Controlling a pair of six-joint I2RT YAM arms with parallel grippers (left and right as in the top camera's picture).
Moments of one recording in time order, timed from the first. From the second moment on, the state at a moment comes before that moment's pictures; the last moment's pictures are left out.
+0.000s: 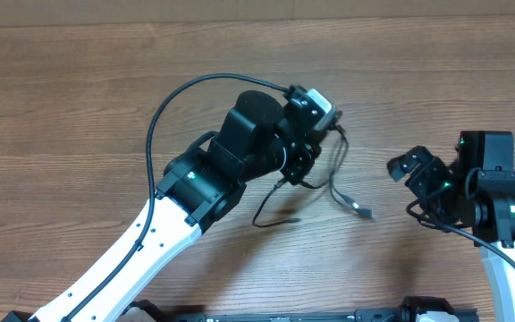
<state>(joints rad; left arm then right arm) -0.71 1.38 1.31 -0.44 0.28 -0.02 -0.05 1.04 1.09 -1.15 -0.21 0.73</state>
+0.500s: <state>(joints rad) -0.61 1.38 1.31 -0.27 0.74 -0.07 -0.05 1.04 1.09 -1.08 -0.77 0.27</state>
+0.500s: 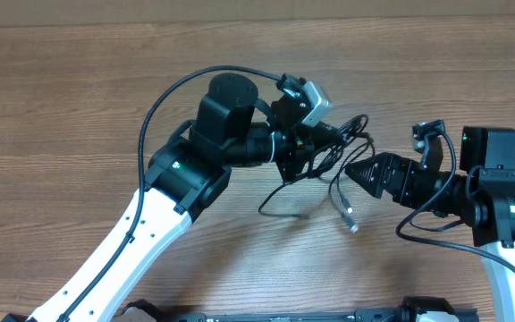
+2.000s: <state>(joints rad) -0.63 1.36 1.33 -0.20 0.85 -0.38 -0.05 1.05 1.09 -0.93 -1.07 0.18</state>
